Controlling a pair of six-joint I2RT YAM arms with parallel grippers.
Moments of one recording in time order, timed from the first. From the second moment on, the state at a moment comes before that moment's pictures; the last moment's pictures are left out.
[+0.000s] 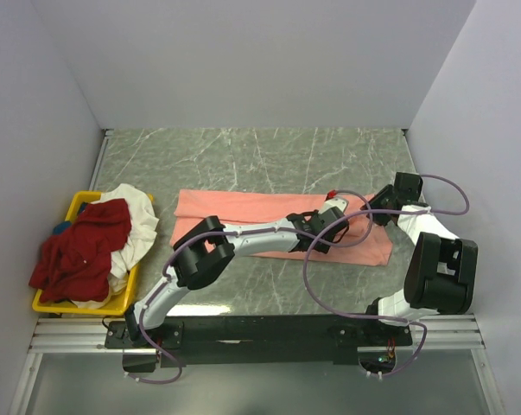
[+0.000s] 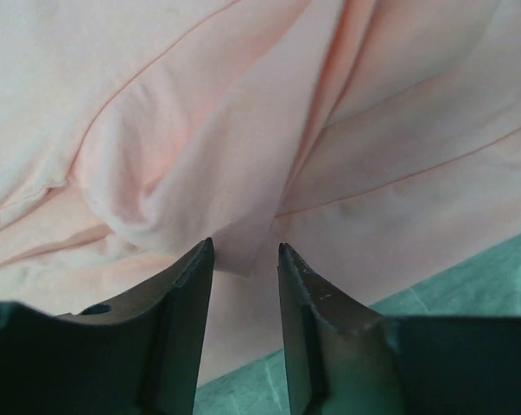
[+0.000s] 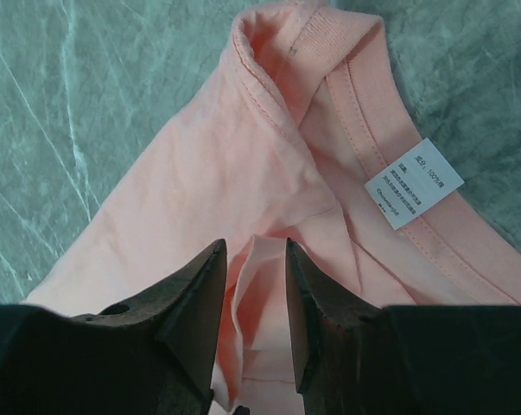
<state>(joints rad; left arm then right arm) -1.14 2.25 1.78 -0.40 -0.33 -0.51 -0.23 1.47 0.80 -0.23 -0.14 0.70</state>
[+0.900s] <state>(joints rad) -1.14 2.15 1.67 -0.43 -0.51 -0.52 -0.23 1.34 0.72 -0.22 -0.15 0.68</state>
